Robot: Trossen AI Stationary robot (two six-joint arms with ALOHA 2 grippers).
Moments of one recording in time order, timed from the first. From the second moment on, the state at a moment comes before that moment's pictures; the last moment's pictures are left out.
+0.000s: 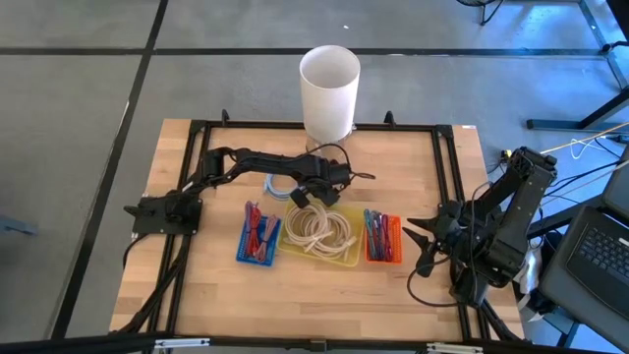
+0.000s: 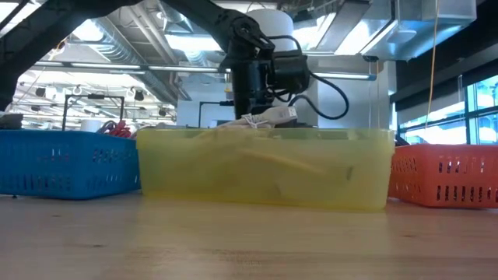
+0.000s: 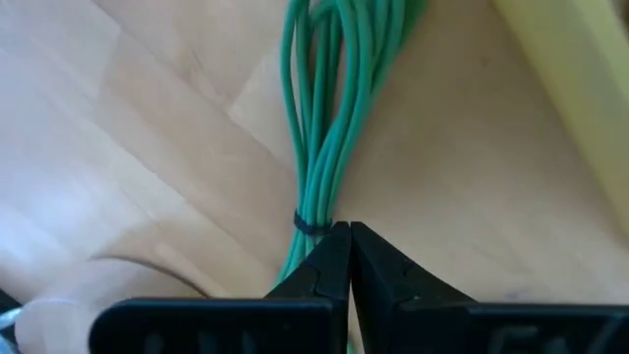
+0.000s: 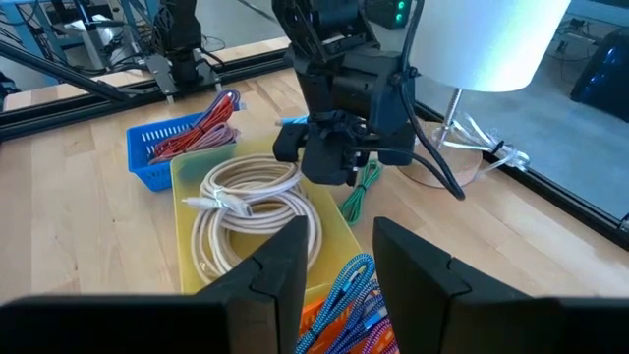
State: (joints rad) left arm 0.18 2.22 1.73 -0.85 -0.25 1.06; right arm 1.04 1.34 1.21 -1.50 1.16 1.64
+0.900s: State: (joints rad) left arm 0.20 2.15 1.73 -0.79 -0.25 1.22; right arm 1.04 1.34 1.21 -1.49 1.16 1.64
